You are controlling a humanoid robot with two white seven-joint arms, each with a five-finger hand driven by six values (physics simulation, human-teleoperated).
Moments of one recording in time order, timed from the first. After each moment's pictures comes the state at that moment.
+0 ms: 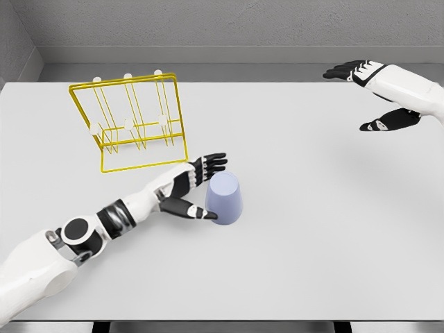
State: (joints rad) left arm -0.43 0.59 -0.96 -1.49 0.79 -0.25 -0.23; right arm -0.50 -0.79 0.25 -1.46 0.14 -0.61 0.54
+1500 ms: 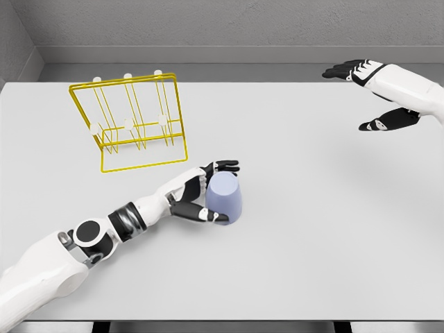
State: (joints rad) left arm -0.43 0.55 -0.98 -1.48 0.77 -0.25 -0.23; right arm -0.50 -0.79 0.25 -1.46 0.14 -0.61 0.54
